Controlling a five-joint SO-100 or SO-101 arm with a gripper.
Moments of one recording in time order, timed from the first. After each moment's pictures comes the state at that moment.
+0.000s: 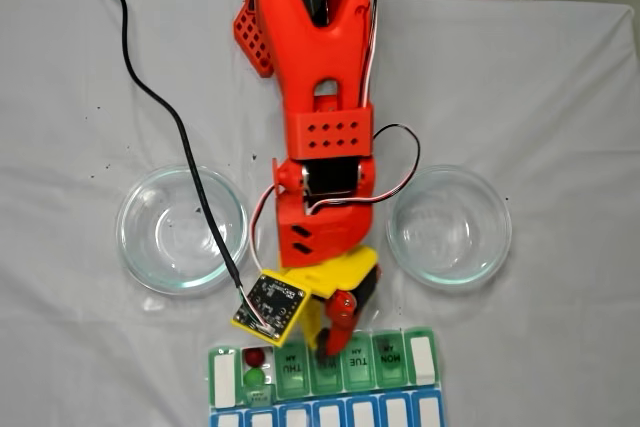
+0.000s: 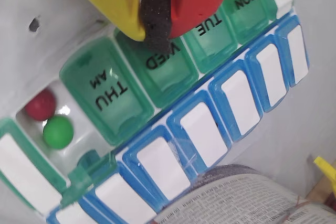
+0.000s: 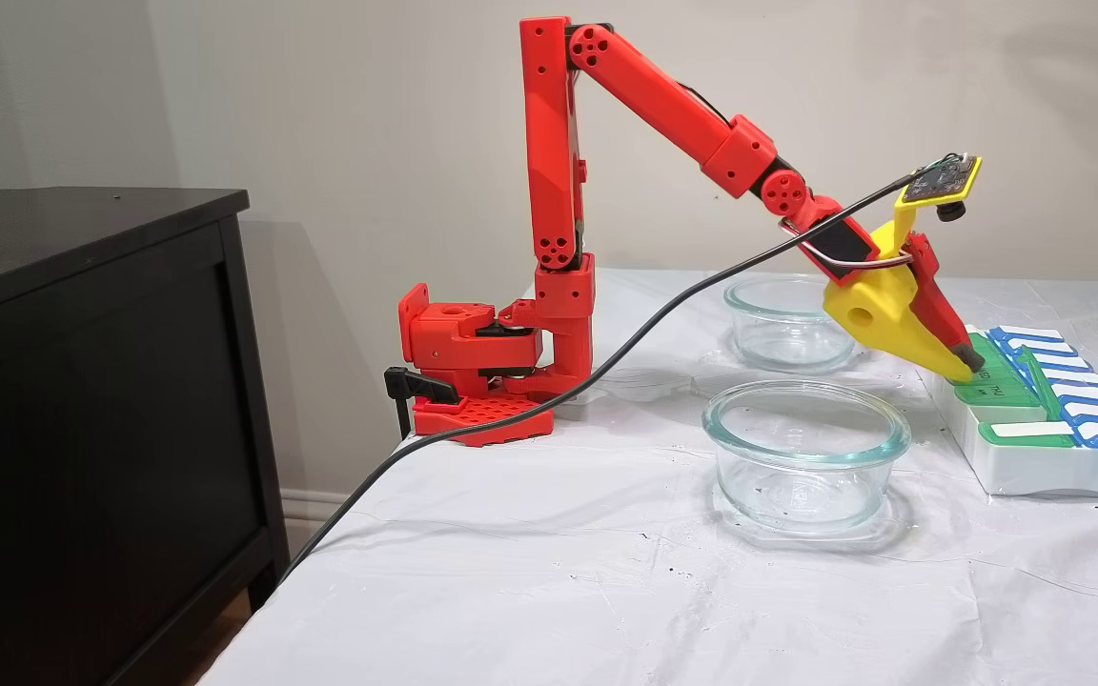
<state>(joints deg) -7.1 114.4 134.9 4.6 -48.8</state>
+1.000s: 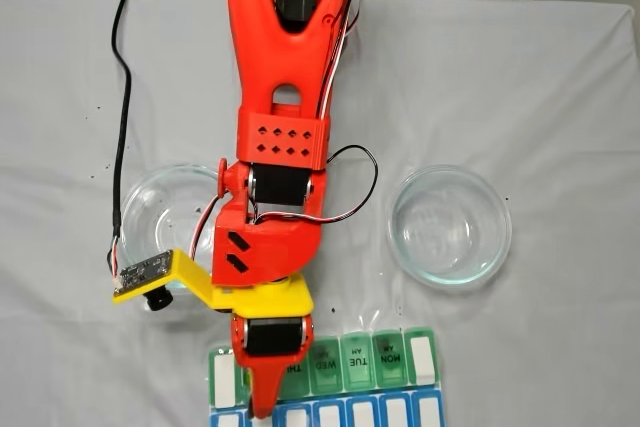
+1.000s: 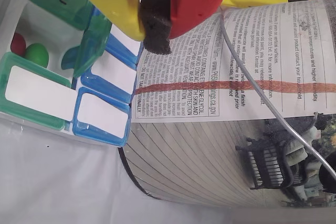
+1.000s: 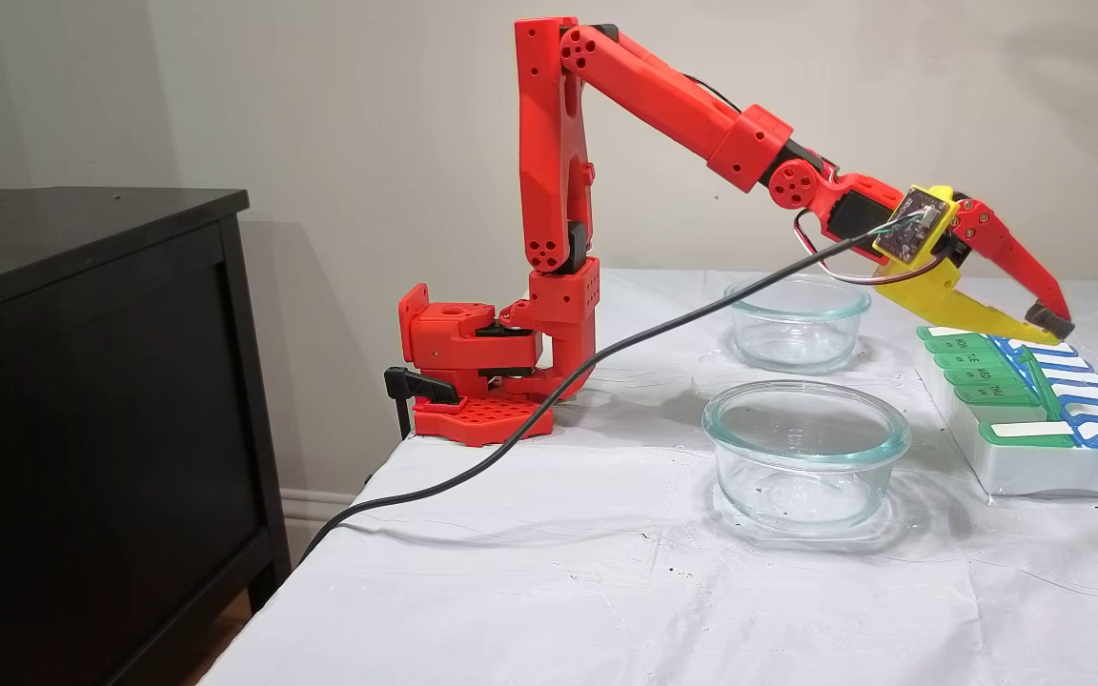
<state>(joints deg) 4.9 112.5 128.7 -7.2 -13.5</state>
